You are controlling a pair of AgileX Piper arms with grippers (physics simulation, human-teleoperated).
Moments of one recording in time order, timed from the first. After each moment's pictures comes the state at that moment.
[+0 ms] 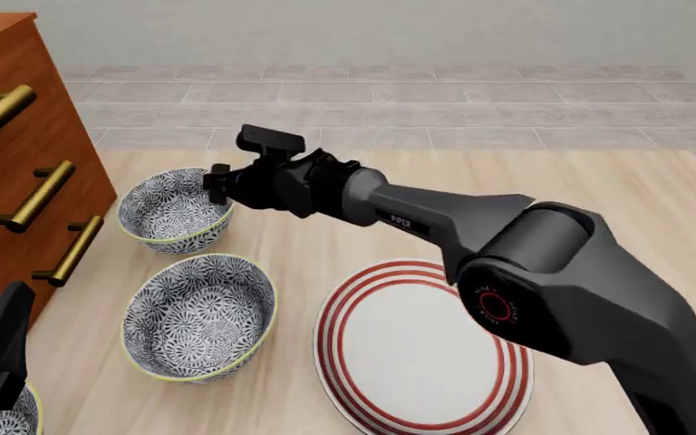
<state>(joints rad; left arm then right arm) 0.00 0.01 0.00 0.00 0.00 0.77 2.47 -2.06 0.24 0.56</state>
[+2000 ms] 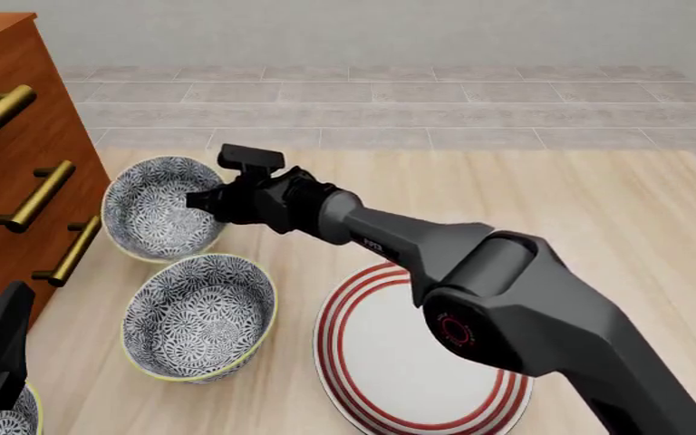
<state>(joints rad) 0.00 0.01 0.00 0.00 0.00 0.81 2.61 -2.25 0.30 0.56</state>
